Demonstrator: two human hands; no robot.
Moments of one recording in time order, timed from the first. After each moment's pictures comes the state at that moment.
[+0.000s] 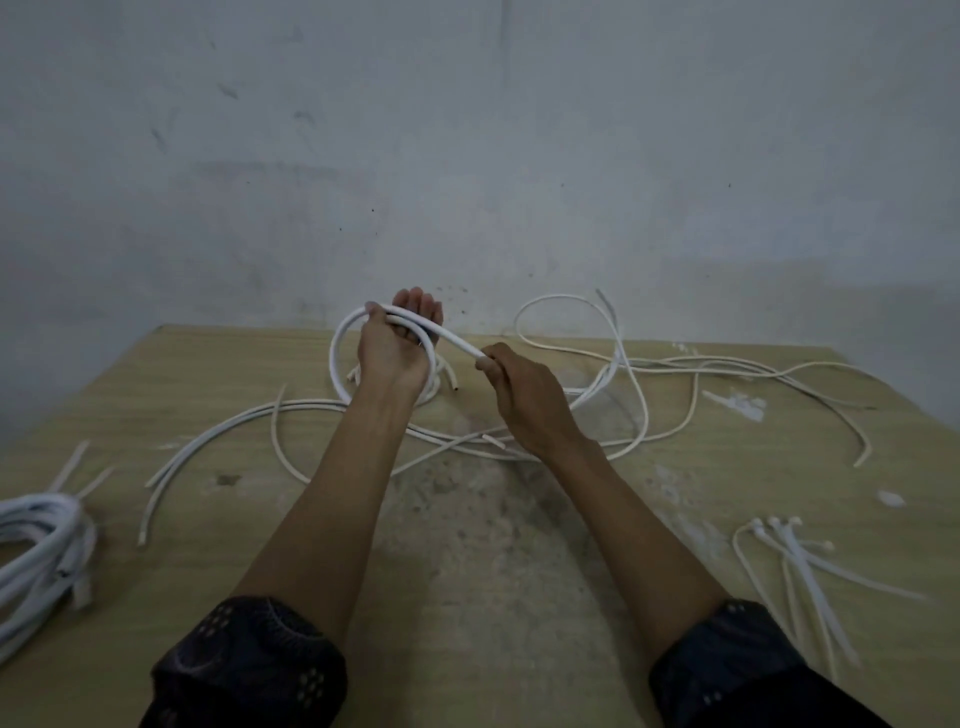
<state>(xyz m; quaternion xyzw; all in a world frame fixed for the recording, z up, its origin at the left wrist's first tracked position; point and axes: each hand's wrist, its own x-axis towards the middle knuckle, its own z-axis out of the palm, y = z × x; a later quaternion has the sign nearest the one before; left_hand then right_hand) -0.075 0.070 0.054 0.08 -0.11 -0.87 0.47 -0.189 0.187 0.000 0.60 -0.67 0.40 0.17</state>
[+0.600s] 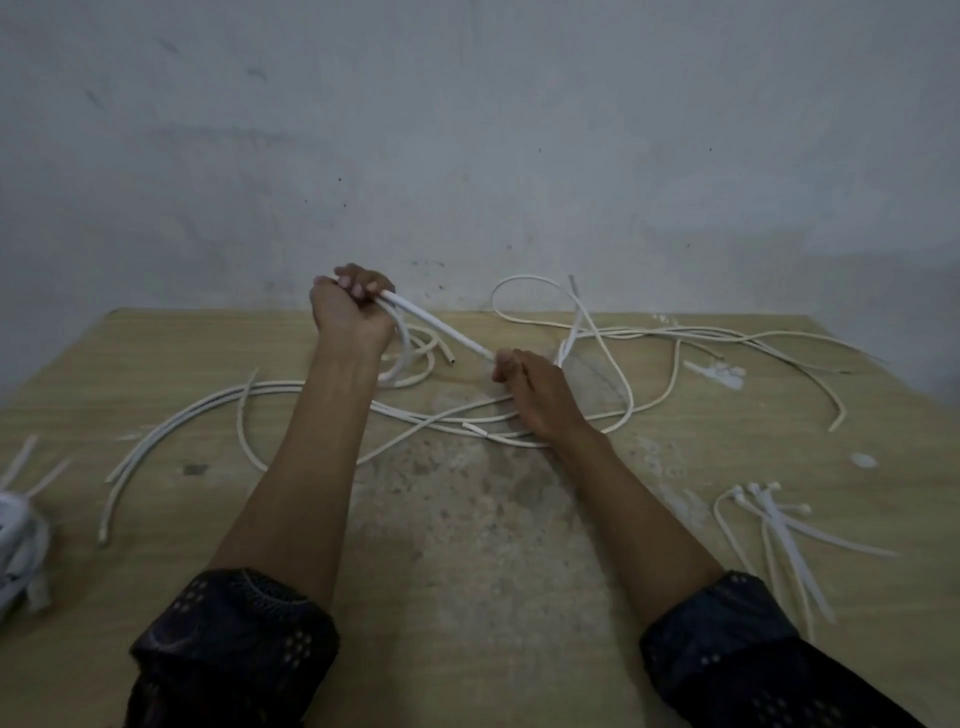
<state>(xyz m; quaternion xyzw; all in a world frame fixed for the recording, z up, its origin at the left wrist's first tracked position) -0.069 0.036 0.064 0.02 -0.03 -0.88 0.47 -0.233 0.204 -0.031 0.53 -0.74 0.42 0.05</state>
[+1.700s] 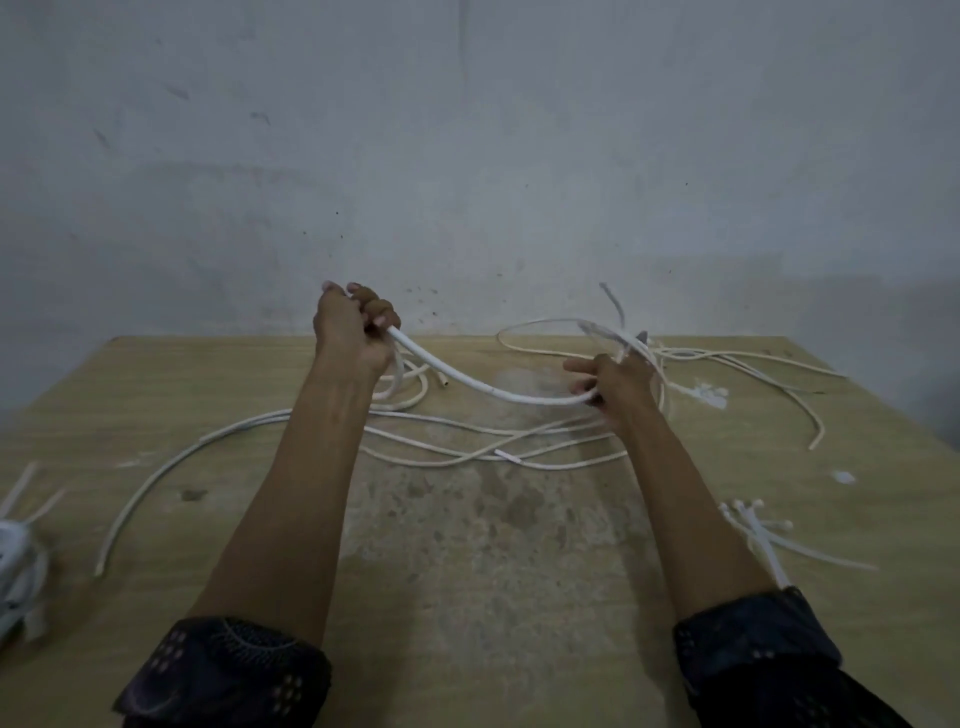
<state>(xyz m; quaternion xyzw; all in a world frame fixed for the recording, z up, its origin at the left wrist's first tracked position) -0.064 0.068 0.092 0.15 -0.16 -0.87 0.44 -0.276 0.254 0.028 0.17 -0.68 0.68 -0.20</state>
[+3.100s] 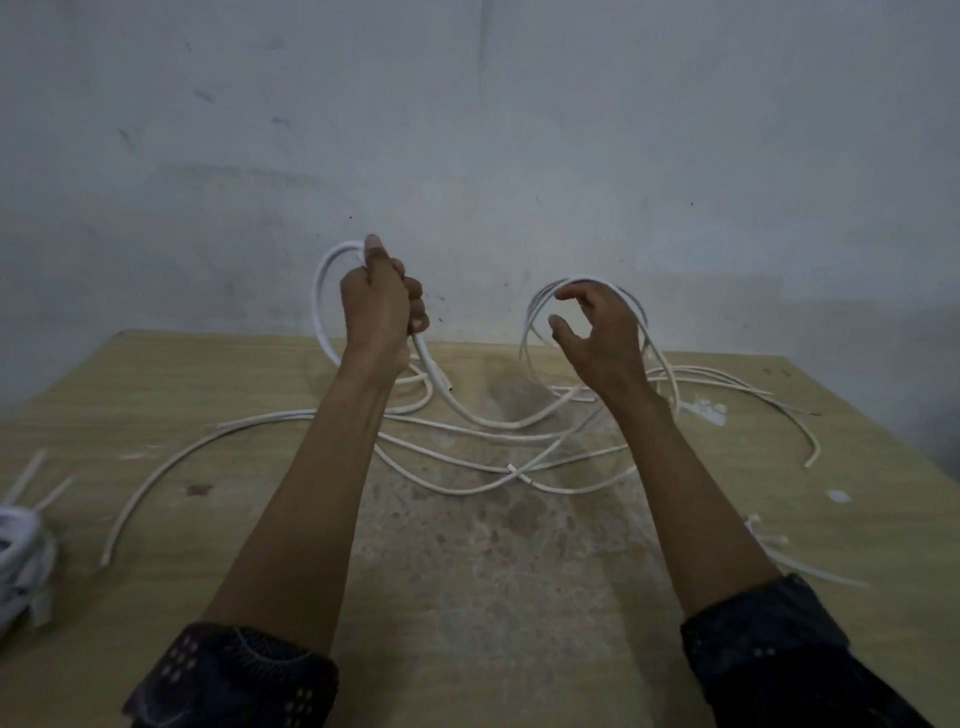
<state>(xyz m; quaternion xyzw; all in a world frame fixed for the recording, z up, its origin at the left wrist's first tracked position) -0.065 0.103 0.119 0.23 -0.43 -0.70 0.52 -0.267 0.236 0.078 0.52 -0.68 0.47 0.20</state>
